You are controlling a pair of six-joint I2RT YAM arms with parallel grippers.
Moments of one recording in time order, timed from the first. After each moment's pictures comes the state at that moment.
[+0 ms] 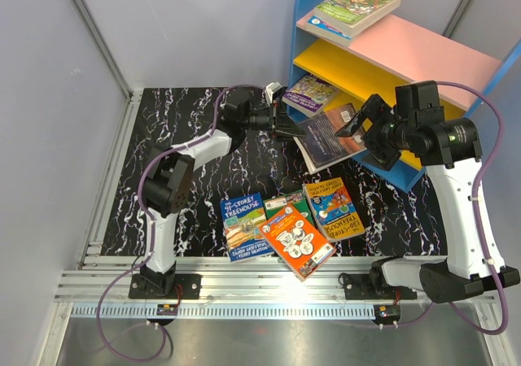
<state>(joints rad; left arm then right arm) -0.49 2.06 1.49 0.59 1.12 -1.35 0.25 1.28 1.81 -1.34 -0.13 0.90</state>
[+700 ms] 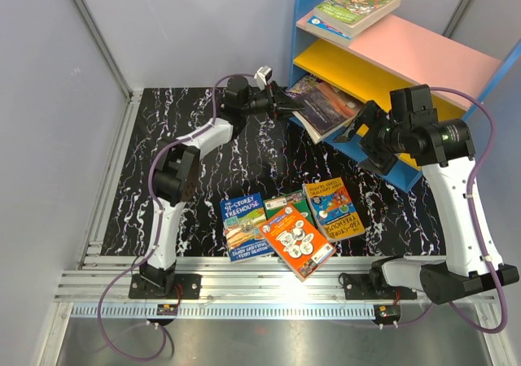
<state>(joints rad) -0.45 2.23 1.75 0.48 0.92 -1.39 0.25 1.27 1.75 -1.33 -0.14 0.90</state>
